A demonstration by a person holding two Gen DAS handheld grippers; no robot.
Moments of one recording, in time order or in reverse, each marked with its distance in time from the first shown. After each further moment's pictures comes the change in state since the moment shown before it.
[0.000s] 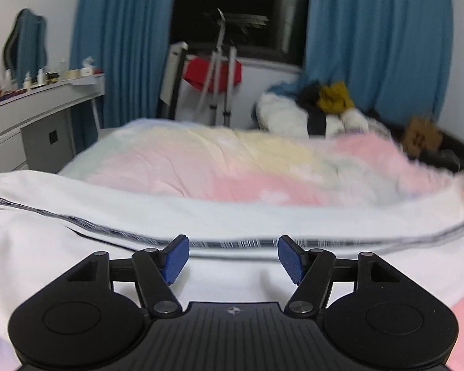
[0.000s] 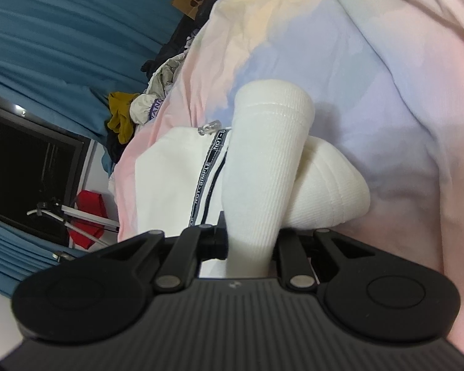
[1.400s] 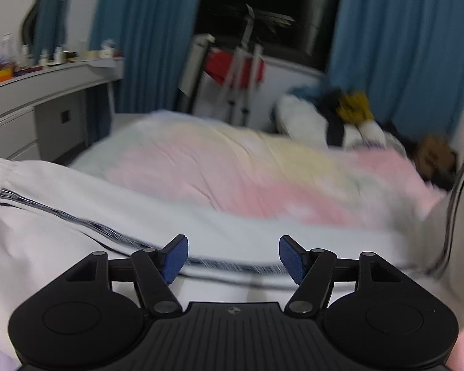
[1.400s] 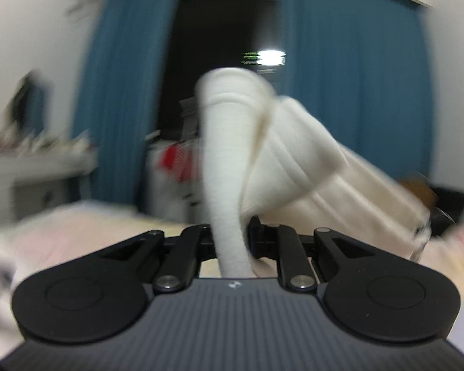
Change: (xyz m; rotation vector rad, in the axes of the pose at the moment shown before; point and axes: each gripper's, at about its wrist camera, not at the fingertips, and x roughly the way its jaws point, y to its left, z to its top) left arm -0.009 0.075 0.040 -0.198 -0.037 0.017; right arm -0.086 0.216 -0.273 -1.360 -0.346 0.345
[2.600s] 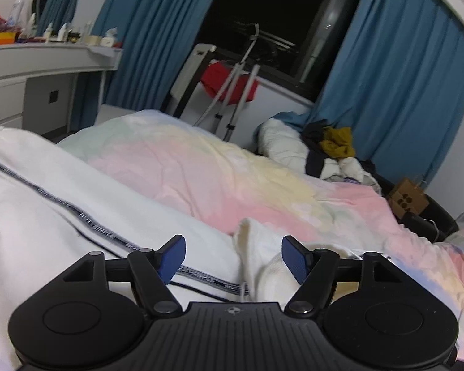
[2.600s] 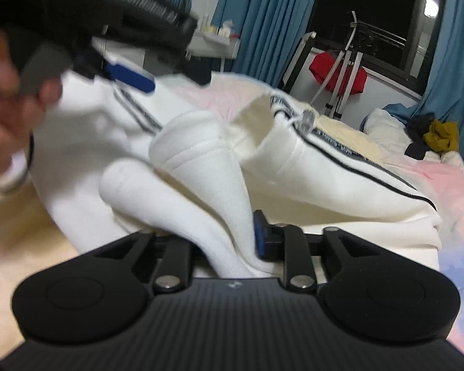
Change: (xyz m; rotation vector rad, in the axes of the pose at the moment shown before) left arm 0.001 0.001 -0.014 -0.107 -0.064 -0.149; right arm 0.005 0.102 -0.064 -0.201 0.337 0.457
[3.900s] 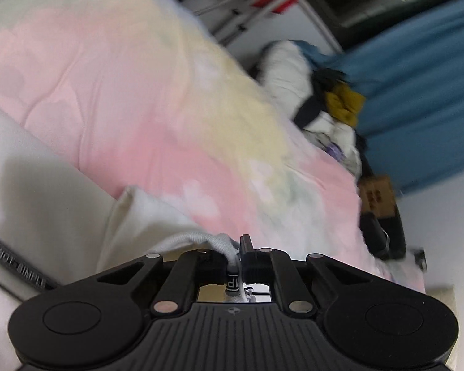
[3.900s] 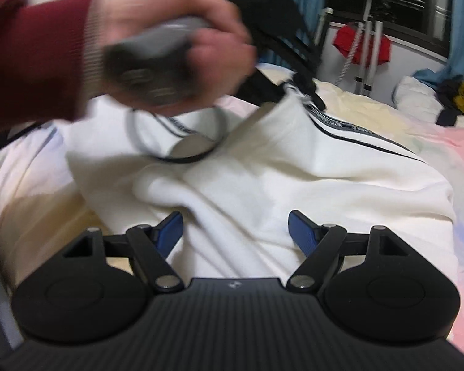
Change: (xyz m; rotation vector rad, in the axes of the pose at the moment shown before) left arm 0.187 -0.028 0.046 -0.450 0.477 -0.097; right arm -0.022 -0.022 0.005 0.073 0.083 0.184
